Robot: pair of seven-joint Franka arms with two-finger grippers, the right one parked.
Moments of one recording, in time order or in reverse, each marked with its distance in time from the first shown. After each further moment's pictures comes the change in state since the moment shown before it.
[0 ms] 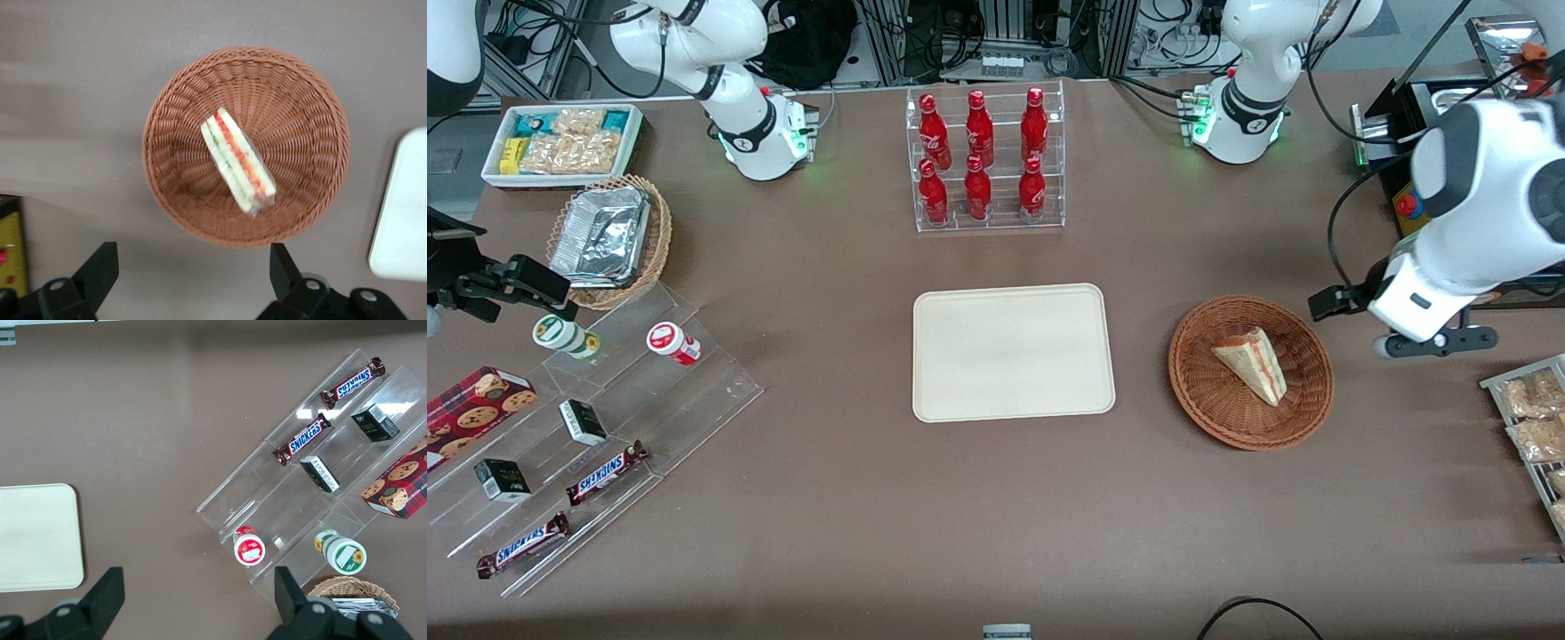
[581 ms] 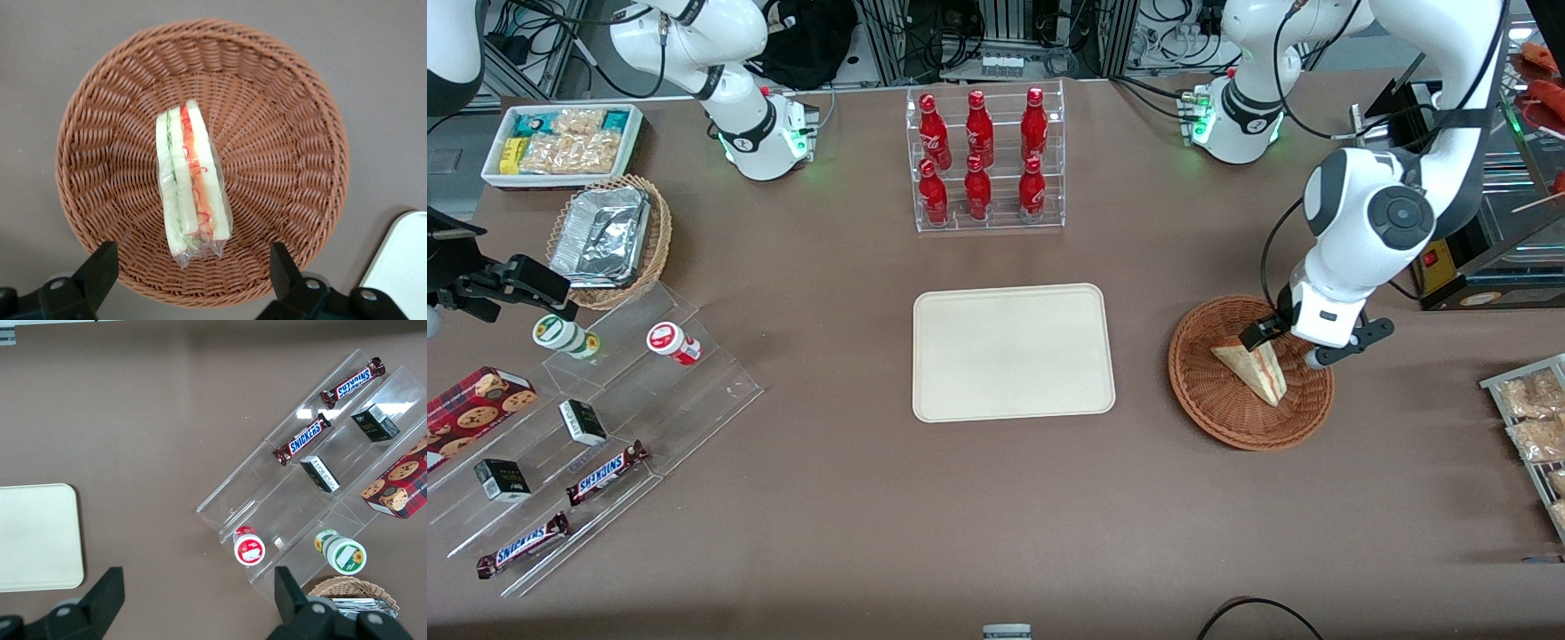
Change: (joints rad) arm -0.001 0.027 -0.089 -0.290 -0.001 0.422 -0.393
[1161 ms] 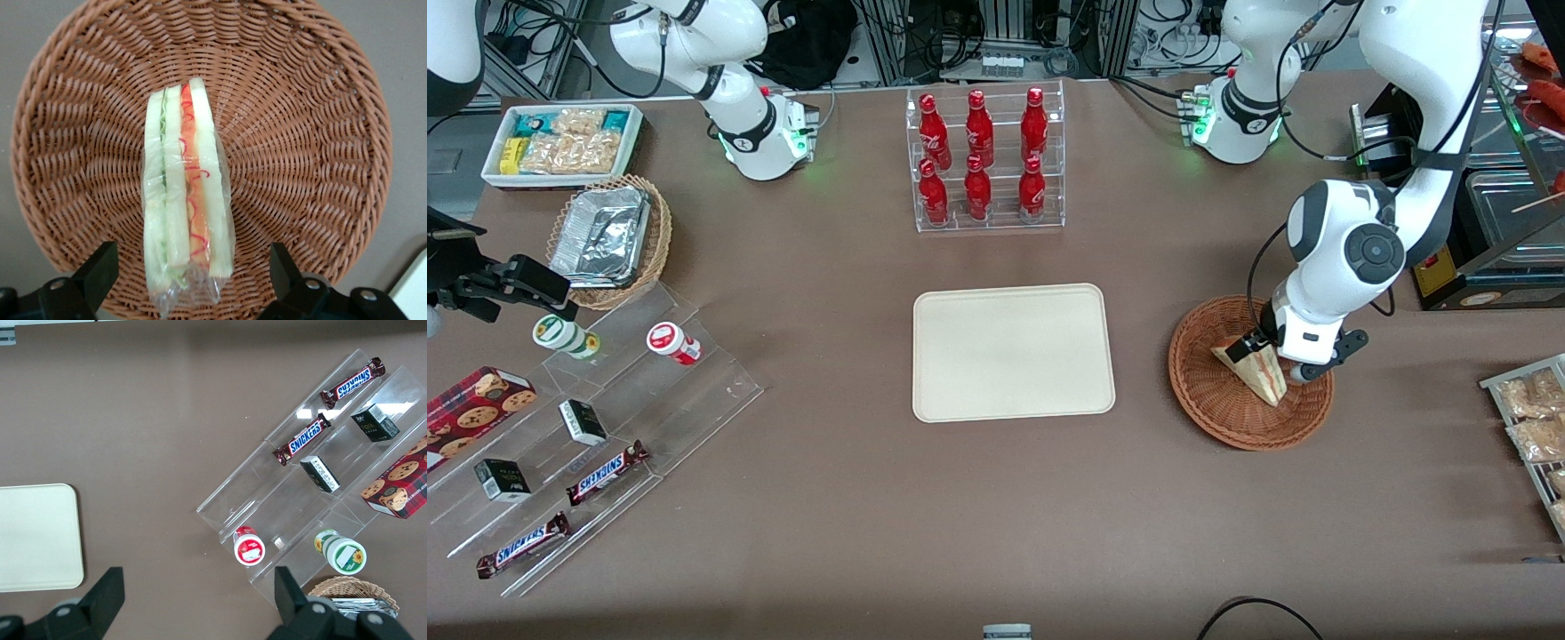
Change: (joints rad) arm 0.001 0.124 0.002 -0.001 -0.001 0.088 -0.086
